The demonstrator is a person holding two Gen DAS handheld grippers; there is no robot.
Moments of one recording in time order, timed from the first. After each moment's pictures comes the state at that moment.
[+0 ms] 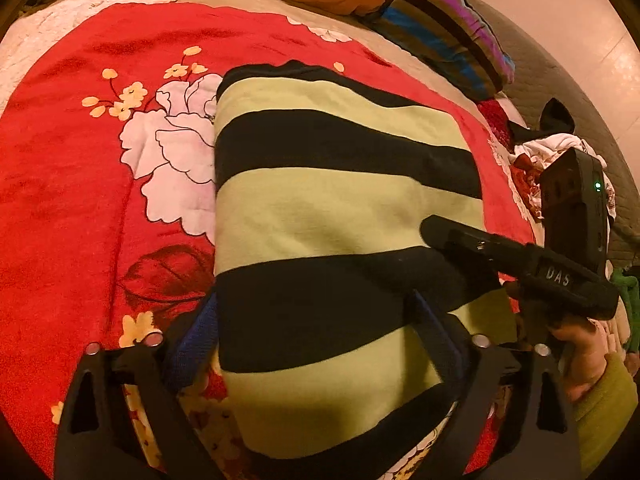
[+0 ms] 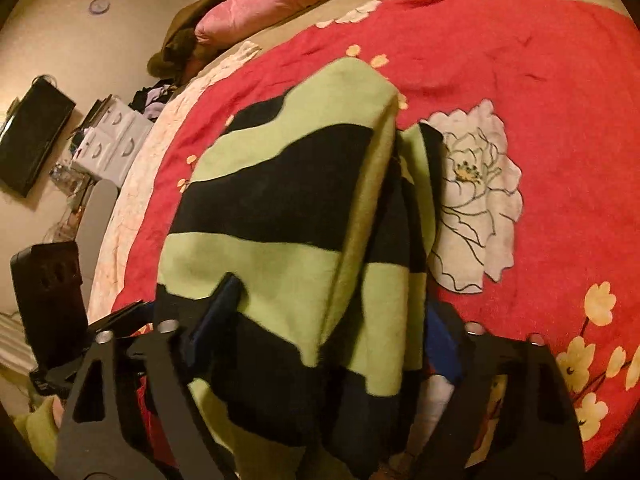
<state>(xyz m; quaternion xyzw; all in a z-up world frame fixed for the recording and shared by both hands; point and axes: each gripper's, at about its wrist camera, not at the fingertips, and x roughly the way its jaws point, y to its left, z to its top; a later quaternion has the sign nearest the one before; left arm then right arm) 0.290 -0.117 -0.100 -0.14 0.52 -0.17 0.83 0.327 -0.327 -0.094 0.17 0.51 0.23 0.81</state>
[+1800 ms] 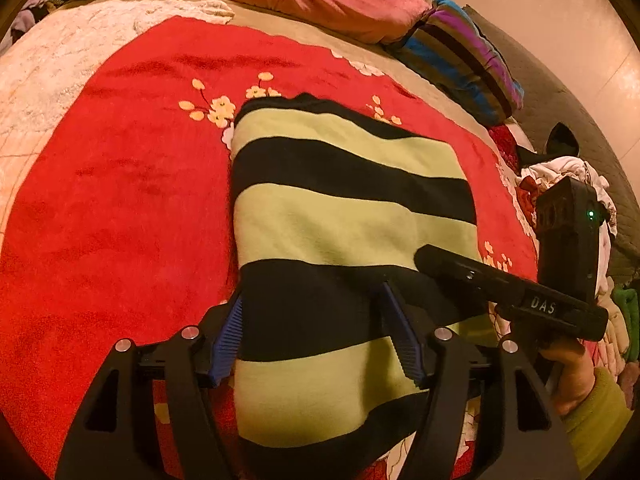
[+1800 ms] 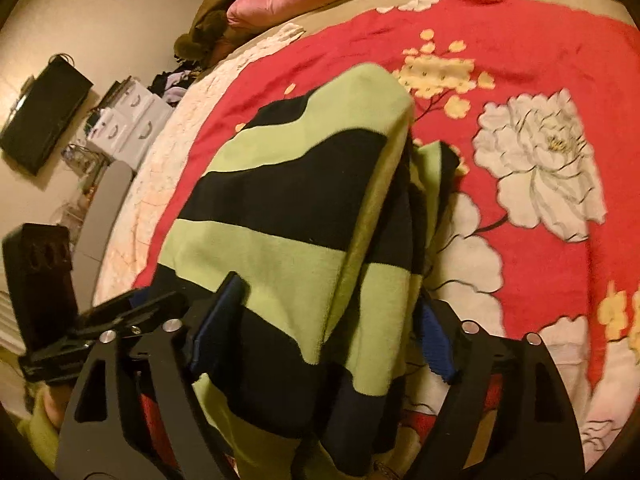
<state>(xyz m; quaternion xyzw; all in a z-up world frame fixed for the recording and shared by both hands) 0.245 -0.042 -0.076 -0.16 0.50 -0.14 0.84 0.300 -0.264 -0.091 0.17 0.51 0.26 0.80</state>
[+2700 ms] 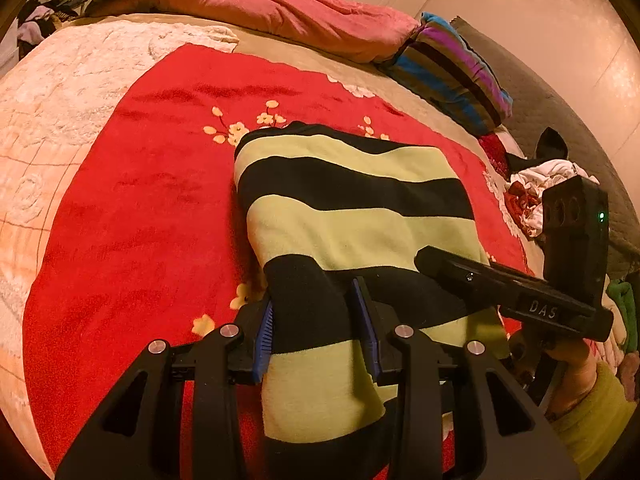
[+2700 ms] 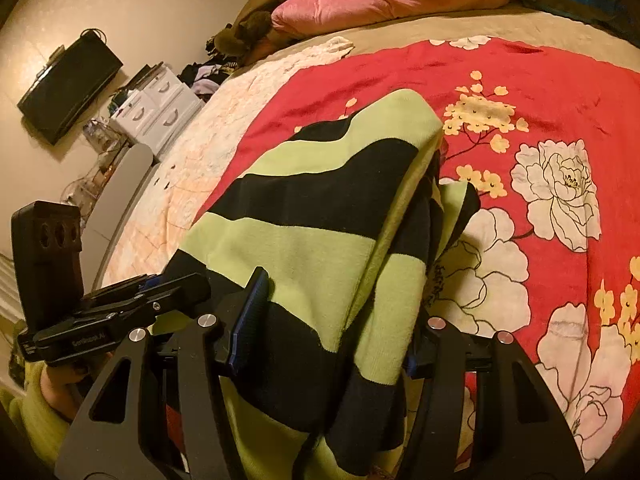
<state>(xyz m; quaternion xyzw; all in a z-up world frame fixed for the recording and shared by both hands) 0.206 -0.022 -0.040 -0.15 0.47 -0.14 0.86 0.263 -0.239 -0.040 0.12 0.48 0.29 0.82</state>
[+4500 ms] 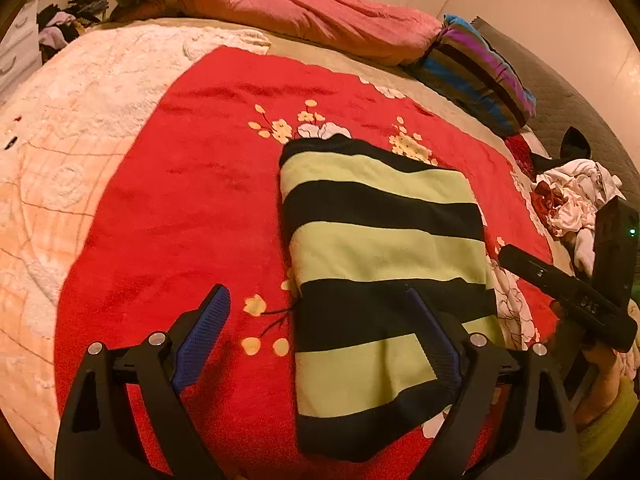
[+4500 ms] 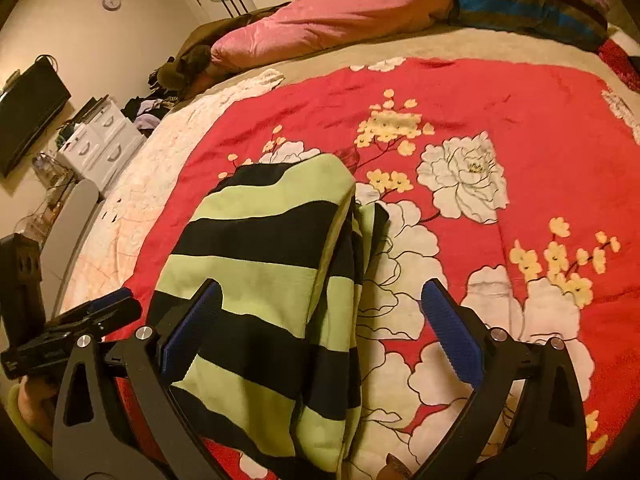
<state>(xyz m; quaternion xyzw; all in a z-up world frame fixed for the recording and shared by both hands) 0.186 -0.003 -0.040 -0.13 0.47 -0.08 0.87 0.236 -0.274 -0.032 0.12 0.45 0.16 0.87</state>
